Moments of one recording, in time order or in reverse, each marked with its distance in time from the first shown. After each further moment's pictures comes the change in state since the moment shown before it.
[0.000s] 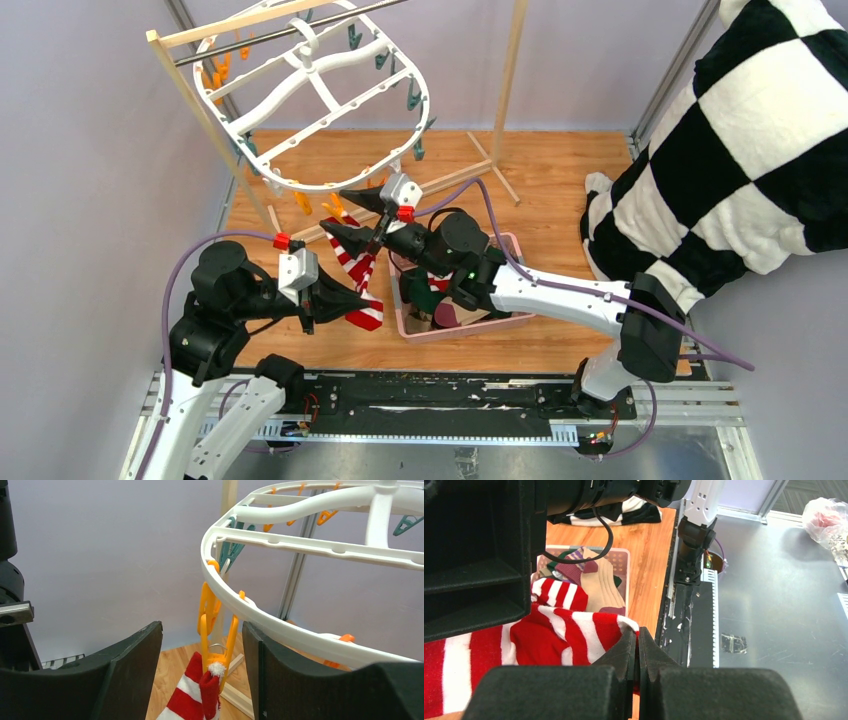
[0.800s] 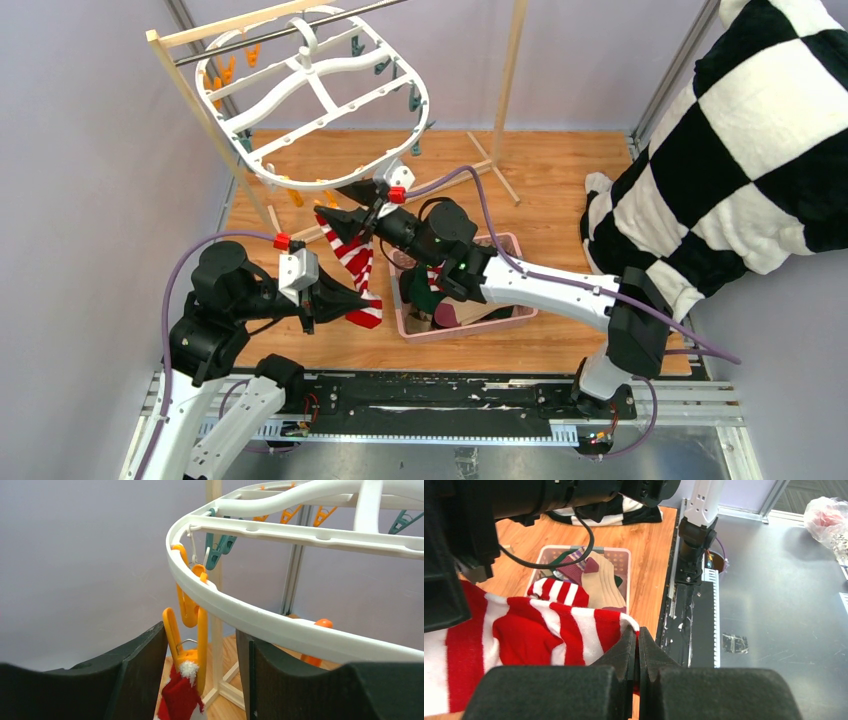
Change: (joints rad) left arm -0.005 0.000 0.000 0.000 -0.006 0.004; right arm -0.018 0.051 0.079 -0.047 0.041 0.075
